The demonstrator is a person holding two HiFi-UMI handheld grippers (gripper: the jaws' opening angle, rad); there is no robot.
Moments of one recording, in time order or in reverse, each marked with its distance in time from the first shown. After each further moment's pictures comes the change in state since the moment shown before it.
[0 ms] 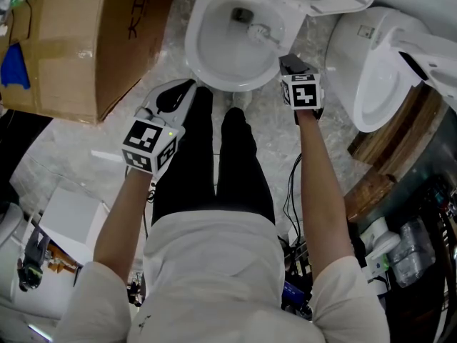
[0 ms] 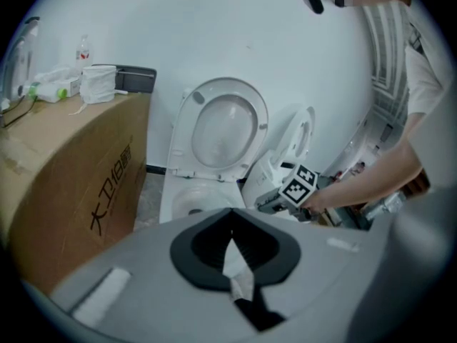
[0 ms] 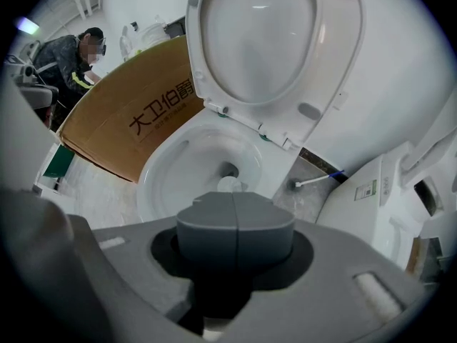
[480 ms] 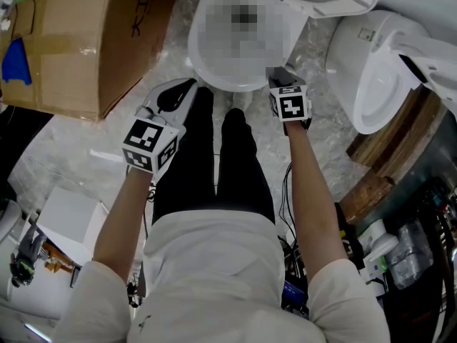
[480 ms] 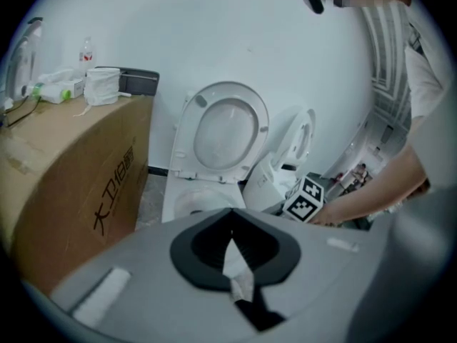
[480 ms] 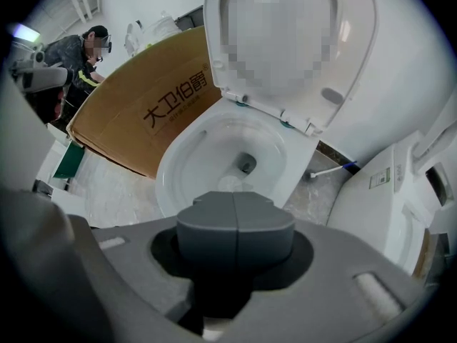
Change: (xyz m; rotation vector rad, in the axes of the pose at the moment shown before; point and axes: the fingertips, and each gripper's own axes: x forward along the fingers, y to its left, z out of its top) left arm -0.009 0.002 0.001 -0.005 -0.013 0.006; right arm 0.002 0.053 -0.026 0.006 0.033 0.068
